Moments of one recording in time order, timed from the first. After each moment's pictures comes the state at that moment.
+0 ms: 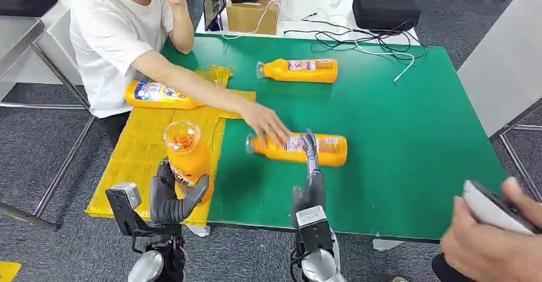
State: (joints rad) left arm 0.07 -0.11 -0.31 -1.52 0.33 0.48 -0.42; right arm -0.08 0.19 0.49 -1.34 0.07 -0.52 -0.67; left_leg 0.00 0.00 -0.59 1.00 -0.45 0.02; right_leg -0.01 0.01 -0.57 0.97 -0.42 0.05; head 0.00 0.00
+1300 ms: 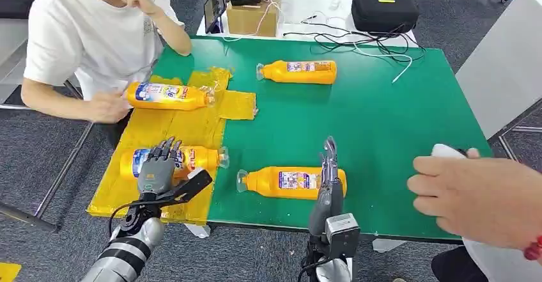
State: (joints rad) left arm -0.28 0.01 -0.11 -0.86 -1.05 0.44 -0.05; right arm 0.02 0.24 0.34 -1.42 0.03 -0.36 -0.70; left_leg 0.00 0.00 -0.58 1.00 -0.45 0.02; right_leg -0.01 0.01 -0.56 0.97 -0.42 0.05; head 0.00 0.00
